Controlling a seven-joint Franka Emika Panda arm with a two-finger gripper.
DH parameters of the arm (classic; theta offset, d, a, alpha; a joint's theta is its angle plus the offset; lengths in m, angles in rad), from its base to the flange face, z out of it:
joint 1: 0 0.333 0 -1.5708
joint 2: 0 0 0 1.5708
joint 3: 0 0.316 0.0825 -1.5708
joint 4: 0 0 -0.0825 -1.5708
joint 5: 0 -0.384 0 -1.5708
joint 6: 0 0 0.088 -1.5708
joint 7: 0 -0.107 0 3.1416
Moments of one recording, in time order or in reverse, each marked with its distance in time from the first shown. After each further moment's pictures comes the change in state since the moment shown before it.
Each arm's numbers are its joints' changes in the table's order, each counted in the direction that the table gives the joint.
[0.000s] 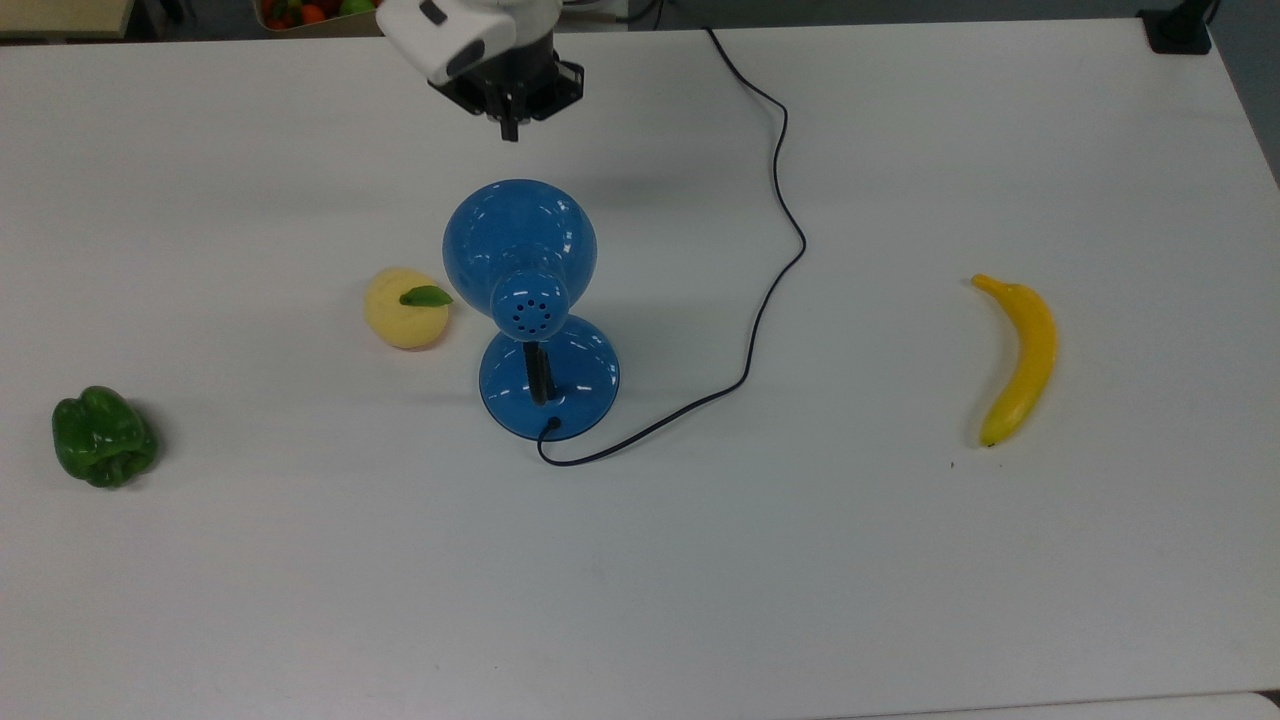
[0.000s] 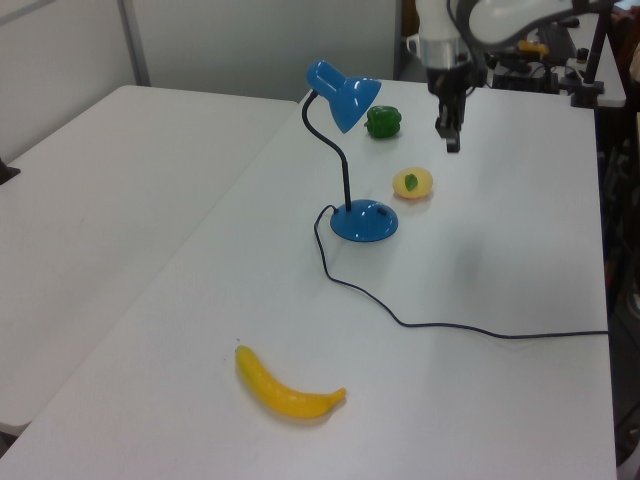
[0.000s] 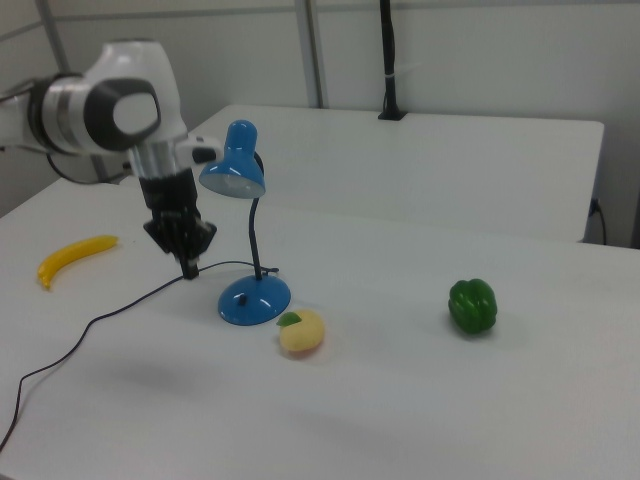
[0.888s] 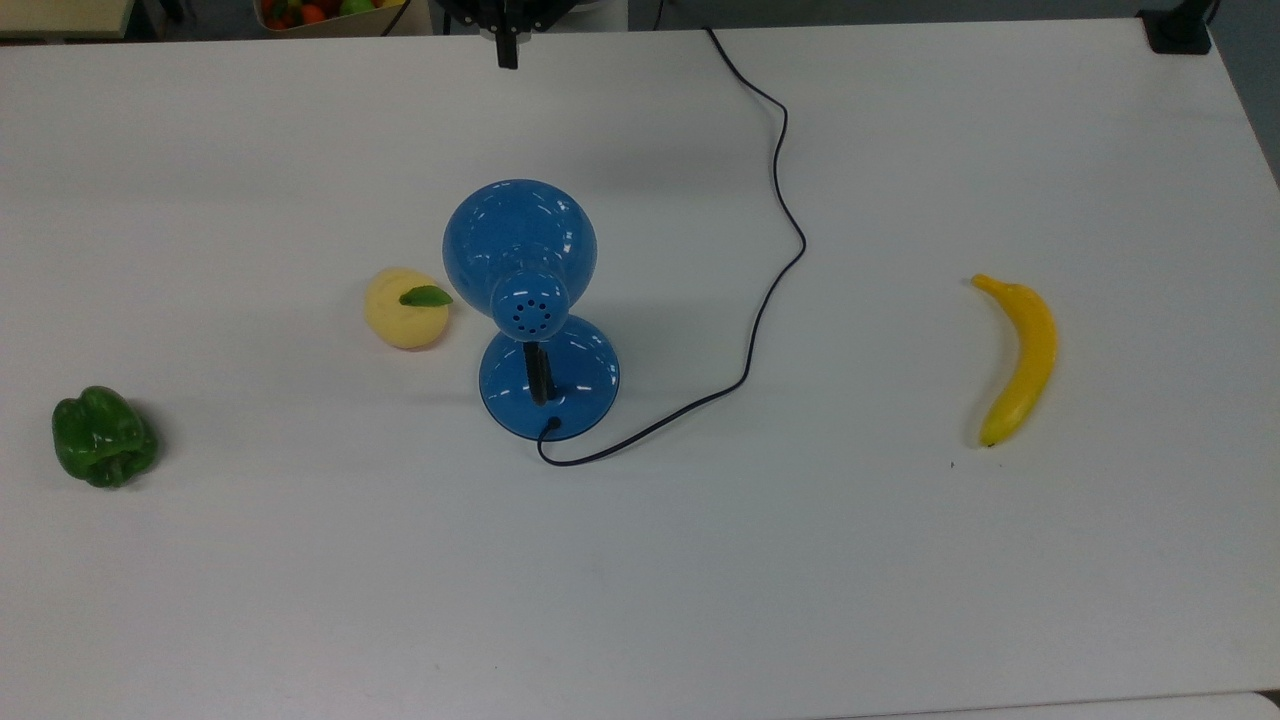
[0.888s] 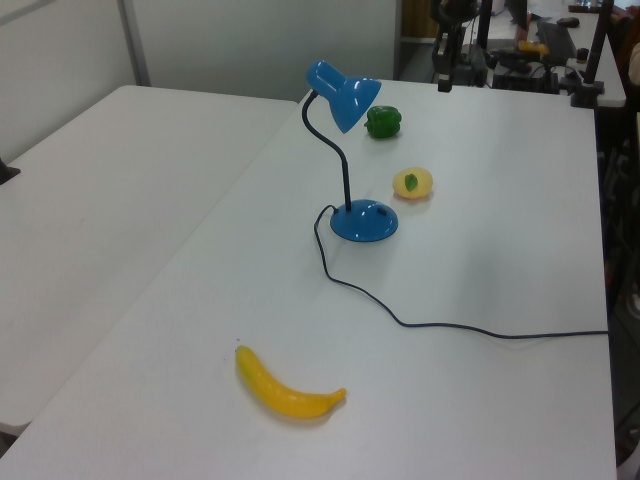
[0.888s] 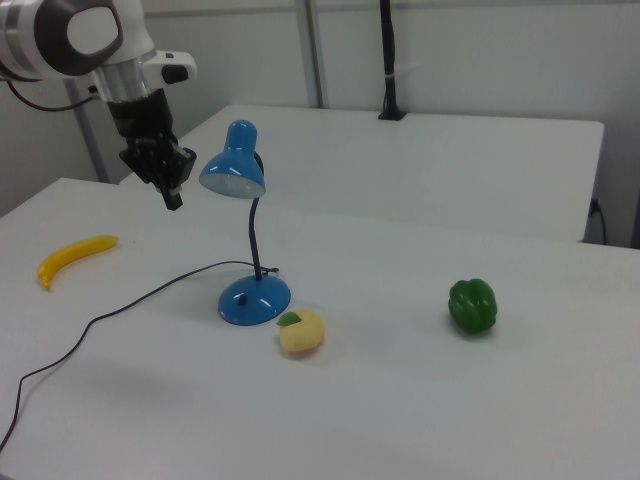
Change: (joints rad) arm 0.006 -0.055 0.005 -0.185 -0.034 -0.095 0.000
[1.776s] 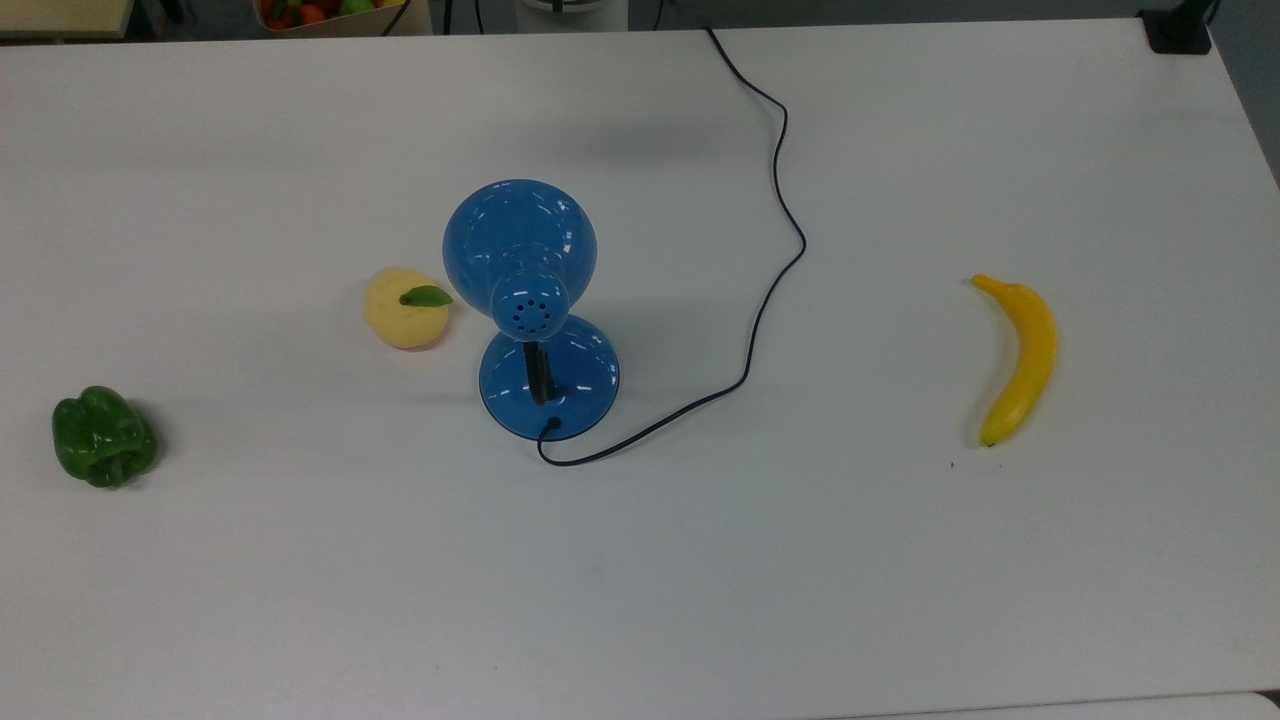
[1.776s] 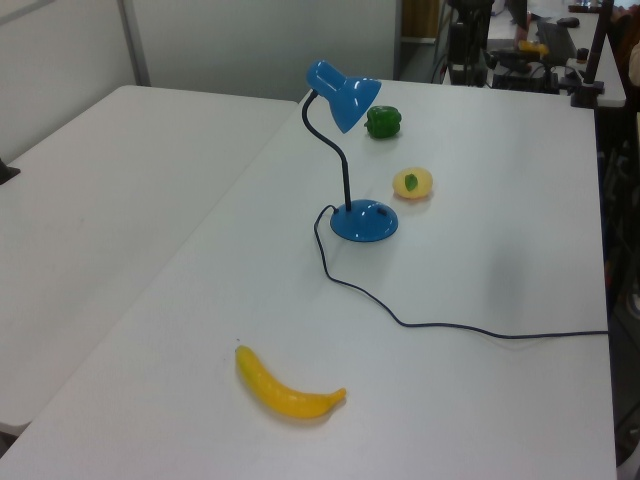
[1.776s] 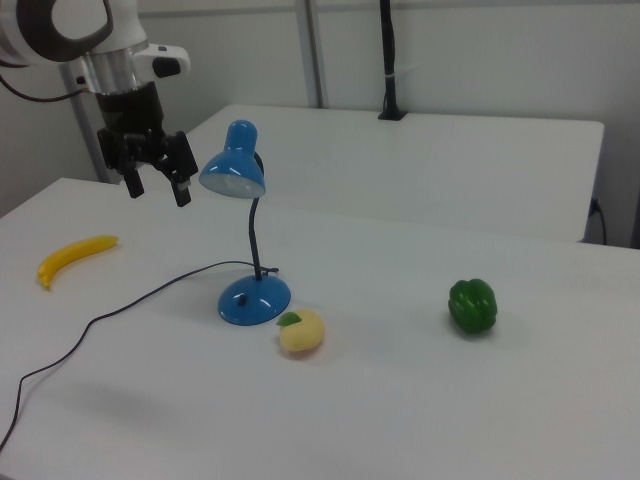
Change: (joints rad) arm -0.014 -0.046 -0.008 -0.001 -0.008 -0.097 0.000
